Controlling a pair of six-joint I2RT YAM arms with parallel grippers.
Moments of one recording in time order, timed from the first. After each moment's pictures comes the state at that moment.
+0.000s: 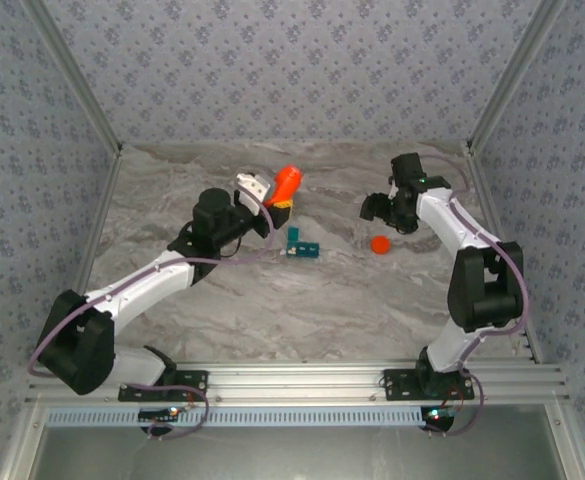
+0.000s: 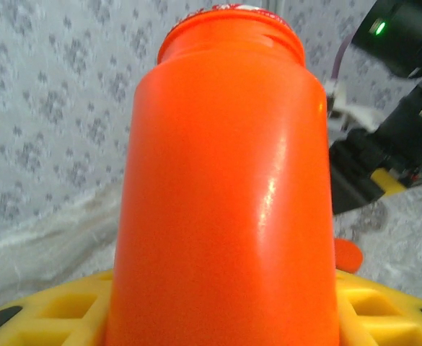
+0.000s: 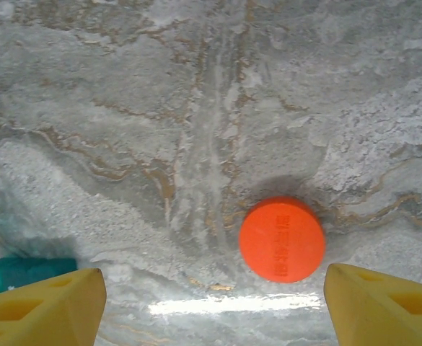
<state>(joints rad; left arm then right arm) -0.61 1.34 0.85 0.37 0.22 0.03 0.15 1.69 1.31 -0.78 -0.13 0.41</state>
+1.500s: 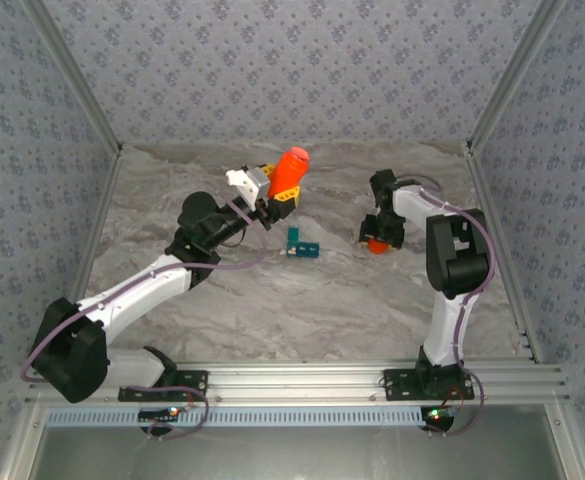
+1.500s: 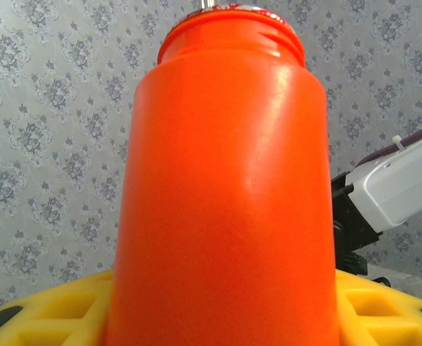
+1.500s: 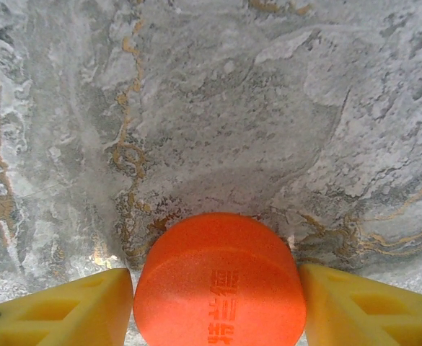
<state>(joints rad) -0.64 1.30 0.85 0.65 0.33 0.01 0.20 1.97 1.37 -0.86 -0.01 0.39</state>
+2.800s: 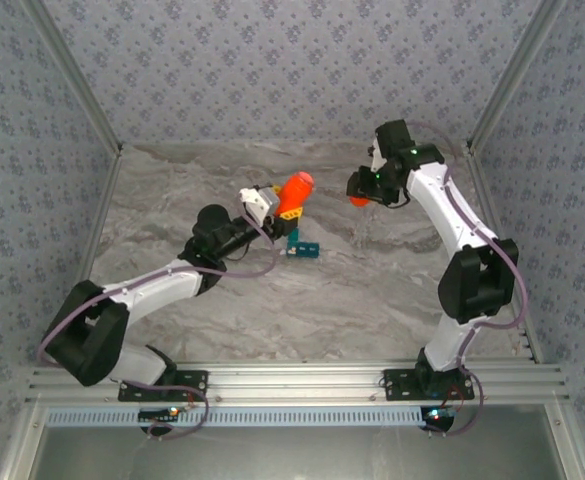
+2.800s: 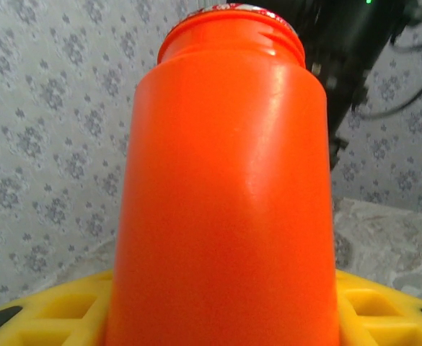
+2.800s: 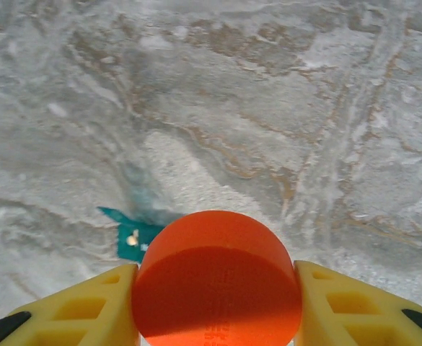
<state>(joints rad) -0.64 1.41 0.72 0.76 0.33 0.06 0.26 1.76 1.70 -1.02 -0.24 0.39</state>
